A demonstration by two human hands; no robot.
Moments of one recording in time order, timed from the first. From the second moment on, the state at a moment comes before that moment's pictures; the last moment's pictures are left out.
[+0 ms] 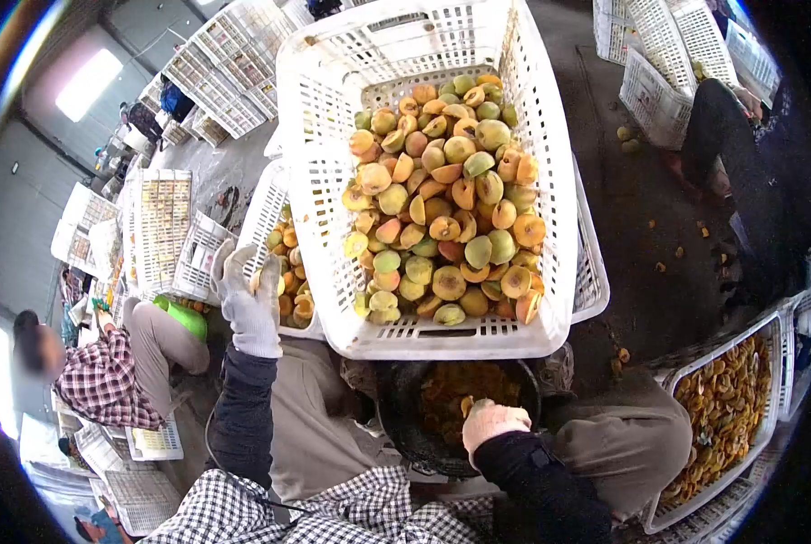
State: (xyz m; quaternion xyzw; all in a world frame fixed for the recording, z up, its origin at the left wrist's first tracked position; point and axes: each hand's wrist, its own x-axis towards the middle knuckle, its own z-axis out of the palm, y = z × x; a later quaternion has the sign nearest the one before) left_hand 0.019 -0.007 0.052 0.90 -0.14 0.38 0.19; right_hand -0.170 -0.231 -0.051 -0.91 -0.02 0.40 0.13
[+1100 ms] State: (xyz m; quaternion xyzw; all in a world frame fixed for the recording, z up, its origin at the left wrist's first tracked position) left_hand -0.022 -0.090 0.041 0.33 0.07 -0.30 0.89; right_hand -0.136 -0.207 0.020 -0.94 -0.05 -0.08 0.32
